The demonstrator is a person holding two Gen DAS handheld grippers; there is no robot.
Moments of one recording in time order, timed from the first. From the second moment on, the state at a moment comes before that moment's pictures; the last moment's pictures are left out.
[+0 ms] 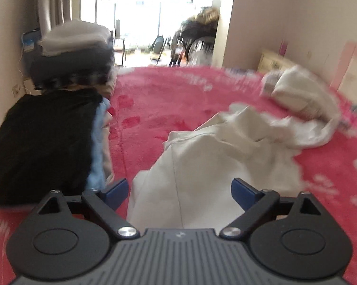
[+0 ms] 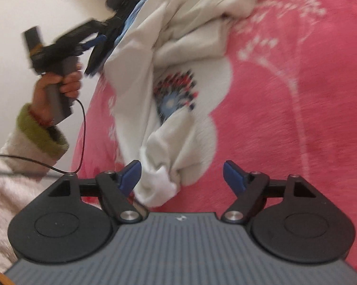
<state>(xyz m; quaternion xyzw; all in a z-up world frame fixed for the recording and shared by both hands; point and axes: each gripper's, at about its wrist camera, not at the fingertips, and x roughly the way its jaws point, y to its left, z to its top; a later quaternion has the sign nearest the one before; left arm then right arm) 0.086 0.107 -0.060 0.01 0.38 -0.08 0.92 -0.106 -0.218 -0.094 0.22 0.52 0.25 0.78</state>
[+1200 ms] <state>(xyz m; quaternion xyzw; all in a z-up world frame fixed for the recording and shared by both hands) -0.131 0.149 -0.076 0.04 0.36 -0.24 0.90 0.063 -0.231 -0.109 0.44 0.44 0.17 0.76</state>
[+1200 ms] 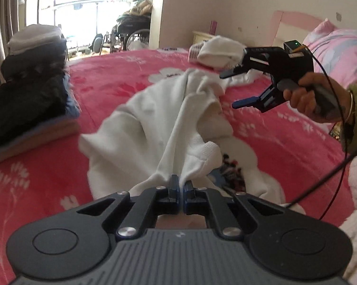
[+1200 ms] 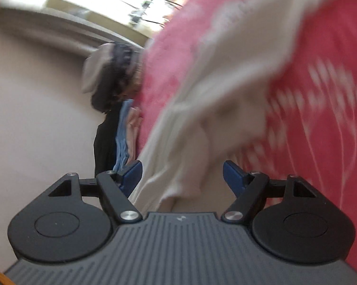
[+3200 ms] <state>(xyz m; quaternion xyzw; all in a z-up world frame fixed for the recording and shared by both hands) -0.211 0.121 0.149 -0.14 -0.06 -0.18 0.97 -0.181 -0.338 0.147 0.40 -0.13 0.28 0.86</state>
